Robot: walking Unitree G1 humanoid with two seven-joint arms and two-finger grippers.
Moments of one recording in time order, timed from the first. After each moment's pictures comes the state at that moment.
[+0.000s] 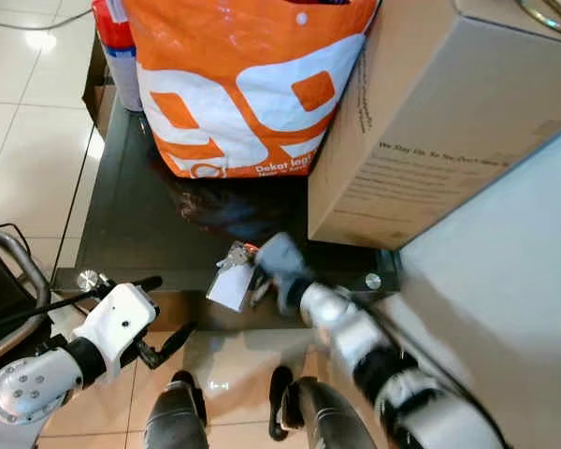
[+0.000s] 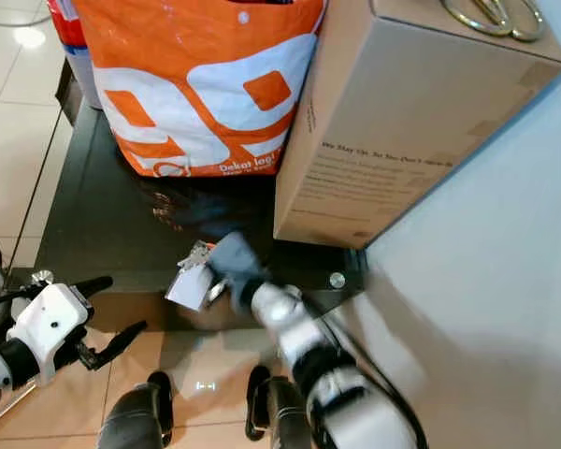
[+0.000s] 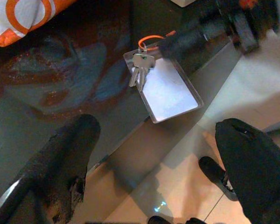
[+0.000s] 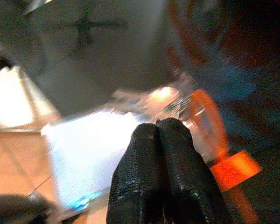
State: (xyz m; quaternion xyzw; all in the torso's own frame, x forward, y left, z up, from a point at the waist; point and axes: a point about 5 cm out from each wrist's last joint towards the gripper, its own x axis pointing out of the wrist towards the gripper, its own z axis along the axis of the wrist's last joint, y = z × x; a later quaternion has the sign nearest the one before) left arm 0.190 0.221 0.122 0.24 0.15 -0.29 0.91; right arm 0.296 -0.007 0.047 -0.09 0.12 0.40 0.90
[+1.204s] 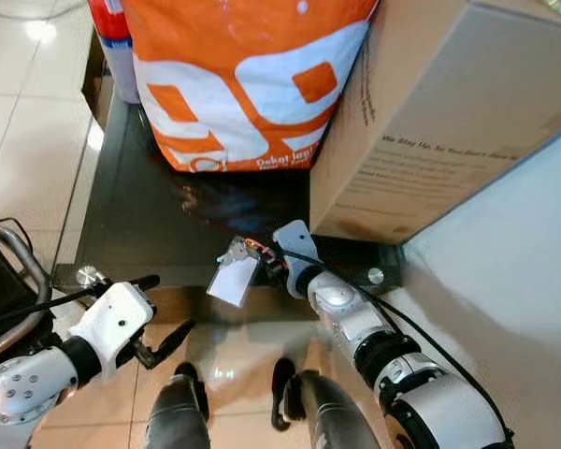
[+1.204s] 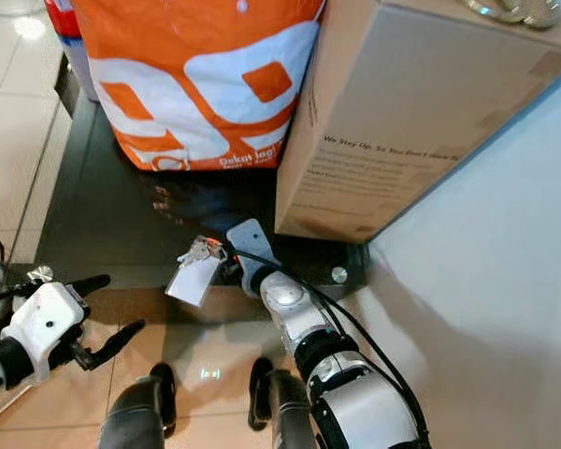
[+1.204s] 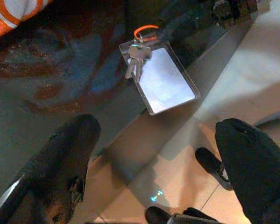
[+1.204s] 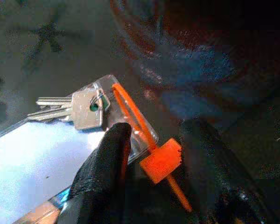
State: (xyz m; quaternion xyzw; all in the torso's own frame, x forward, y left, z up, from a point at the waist) left arm 0.187 0.223 0.127 0.24 0.16 -0.30 0.91; right arm 0.320 -0.020 0.057 -0.05 0.13 0.32 0.94
